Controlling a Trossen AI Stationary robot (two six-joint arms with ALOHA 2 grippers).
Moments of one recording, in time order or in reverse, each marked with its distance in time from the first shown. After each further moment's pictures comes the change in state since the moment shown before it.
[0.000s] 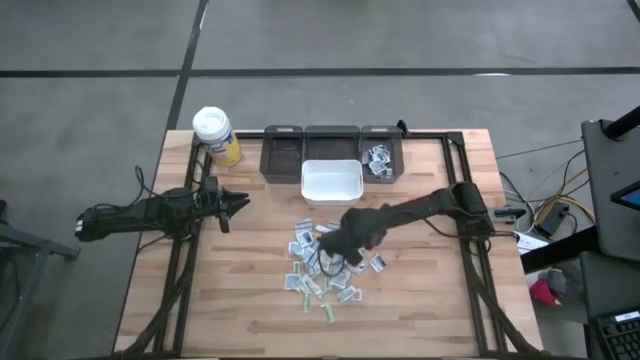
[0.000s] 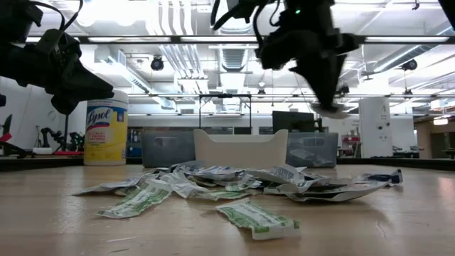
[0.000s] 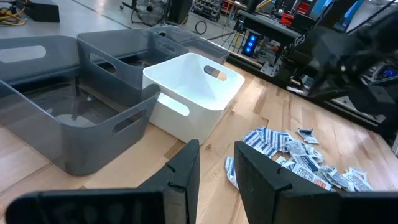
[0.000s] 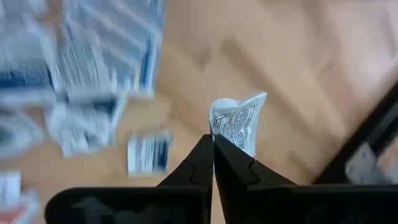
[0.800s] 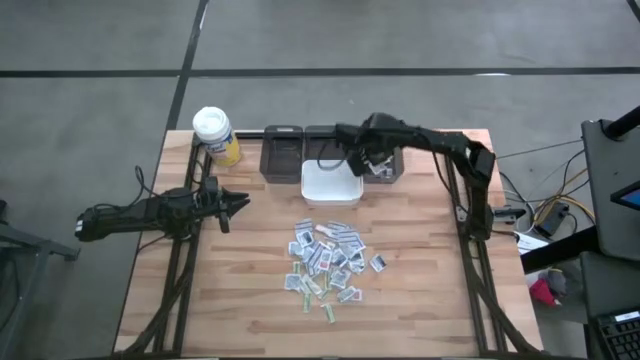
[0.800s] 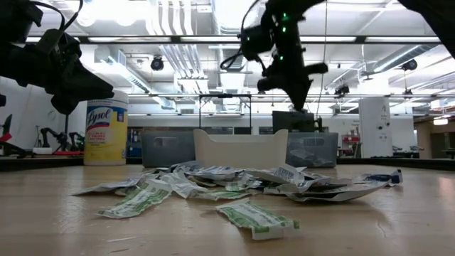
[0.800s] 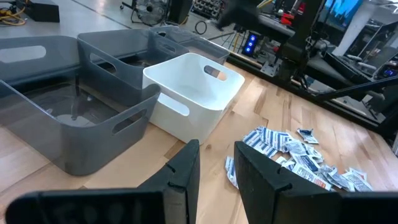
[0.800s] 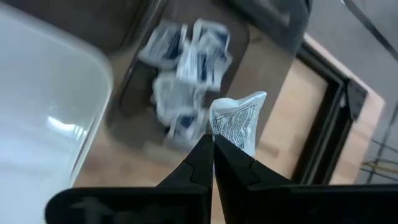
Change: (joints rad) left arm 0.000 0.000 0.000 0.000 0.000 0.000; right arm -0.601 -0.112 -0.009 0.119 0.239 -0.373
